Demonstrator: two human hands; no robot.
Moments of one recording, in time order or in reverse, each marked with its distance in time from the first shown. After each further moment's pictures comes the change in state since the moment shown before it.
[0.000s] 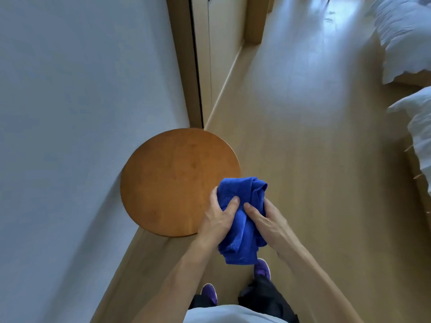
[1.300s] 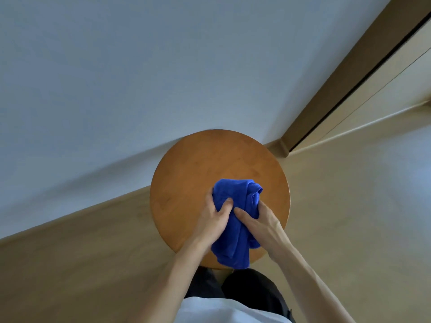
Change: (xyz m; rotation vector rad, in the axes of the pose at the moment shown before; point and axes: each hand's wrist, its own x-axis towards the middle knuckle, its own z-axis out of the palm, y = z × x) left_hand 0.188 0.029 -0.053 -0.554 0.613 -0.264; right_hand 0.288 -0.116 0.086 -0.634 -0.681 -0.062
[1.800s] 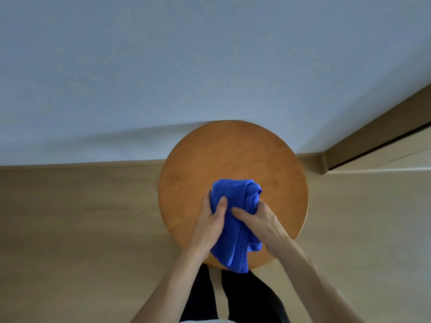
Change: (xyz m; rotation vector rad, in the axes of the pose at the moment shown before) left_hand 0.020 -0.026 0.055 -0.250 0.368 -0.115; right_hand 0.084 0.010 -0.033 -0.167 -0.401 0.021
